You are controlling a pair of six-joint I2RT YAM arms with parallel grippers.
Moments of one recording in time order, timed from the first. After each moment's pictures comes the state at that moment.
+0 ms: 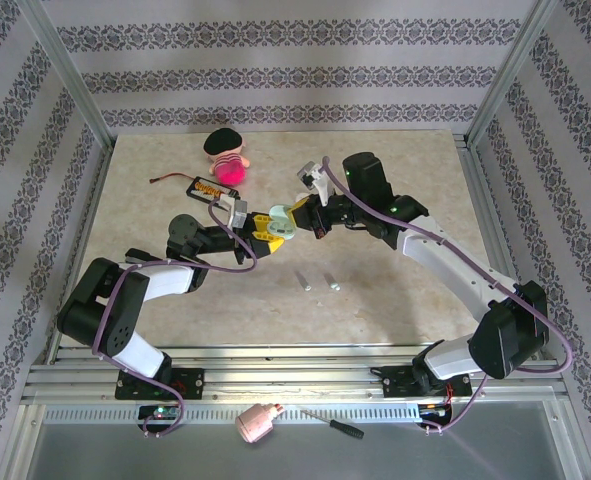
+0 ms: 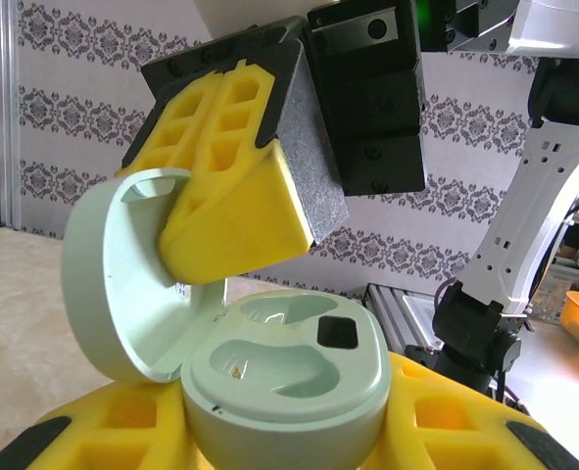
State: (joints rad) left arm -0.34 1.56 0.58 1.29 1.10 -0.45; right arm 0.55 1.42 1.23 -0.39 -0.68 0.01
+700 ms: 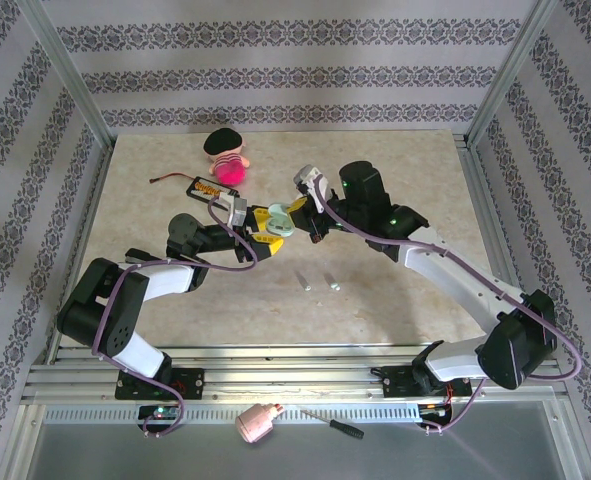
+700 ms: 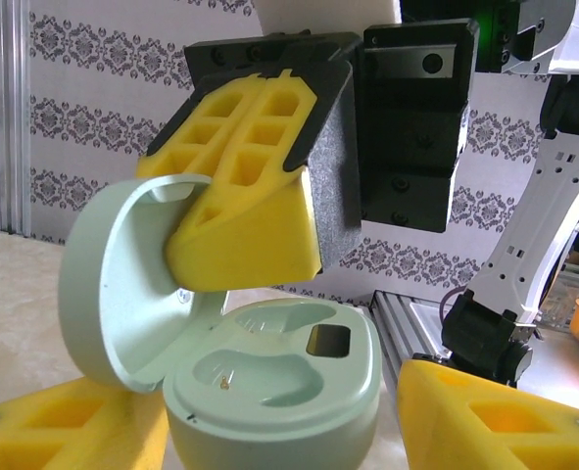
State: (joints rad) left arm -0.34 1.56 0.59 1.29 1.08 -0.46; right arm 0.61 1.36 1.17 -0.31 -0.48 -0.07
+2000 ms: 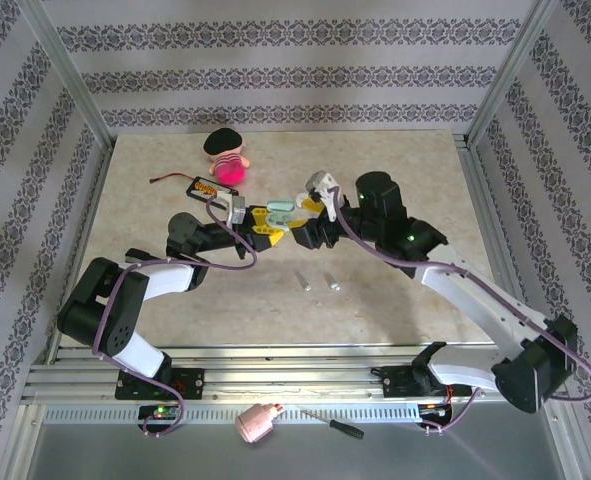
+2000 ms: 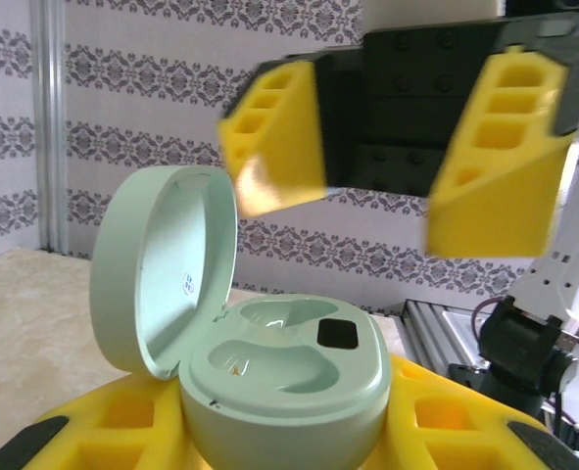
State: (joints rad) left arm -0.33 1.56 0.60 1.29 1.02 -0.40; right arm 0.63 1.19 1.07 -0.28 -0.46 -0.06
